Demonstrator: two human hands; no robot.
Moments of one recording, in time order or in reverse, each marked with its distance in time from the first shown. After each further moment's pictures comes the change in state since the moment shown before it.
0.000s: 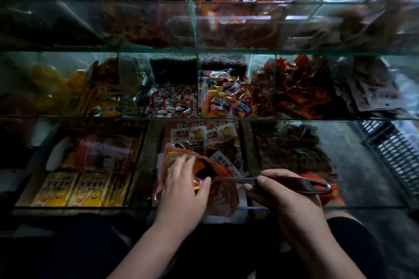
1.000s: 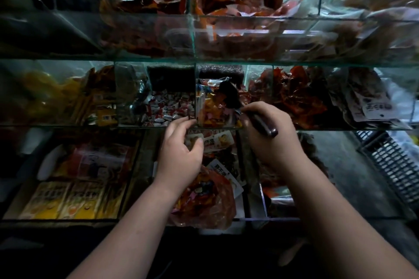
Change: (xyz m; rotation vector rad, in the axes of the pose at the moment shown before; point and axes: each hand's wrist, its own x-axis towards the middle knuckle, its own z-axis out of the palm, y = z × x) left_hand 0.081 0.033 -0.034 -0.357 0.252 0.146; right_hand 0.083 -0.085 0.065 -1.071 -0.122 -0.958
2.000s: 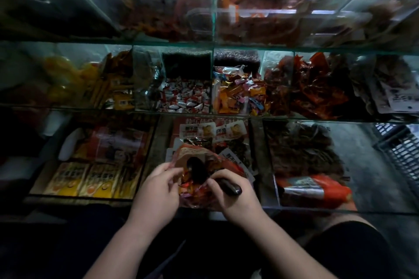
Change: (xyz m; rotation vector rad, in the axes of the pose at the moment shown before) left_hand -0.091 -0.056 -0.057 0.361 -0.167 -0.172; right_hand -0.126 -0.012 0.105 0.279 -0.381 0.336
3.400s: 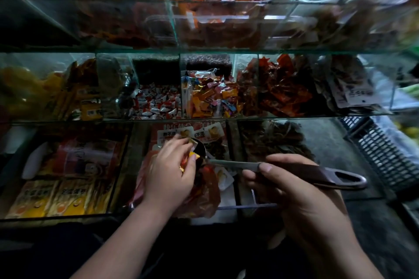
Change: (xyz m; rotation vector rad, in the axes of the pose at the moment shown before) left_hand 0.040 0.070 0.036 -0.009 0.124 0.302; right_hand -0.062 -0.064 -0.126 0.957 0.431 0.228
